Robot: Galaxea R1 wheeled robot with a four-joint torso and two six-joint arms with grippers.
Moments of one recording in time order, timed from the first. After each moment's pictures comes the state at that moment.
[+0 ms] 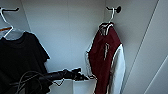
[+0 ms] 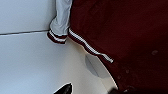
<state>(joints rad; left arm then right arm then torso) 0.37 2.68 -1.78 0.05 0.46 -0.48 -1.52 2.99 -2.53 -0.15 0.03 0.16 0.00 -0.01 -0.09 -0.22</state>
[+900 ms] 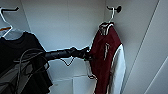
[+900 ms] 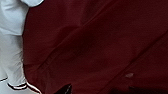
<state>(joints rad) 0.01 2.79 -1.70 0.03 0.53 -0.75 -1.52 3.00 -2.54 -0.15 0.03 0.16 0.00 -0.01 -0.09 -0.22</state>
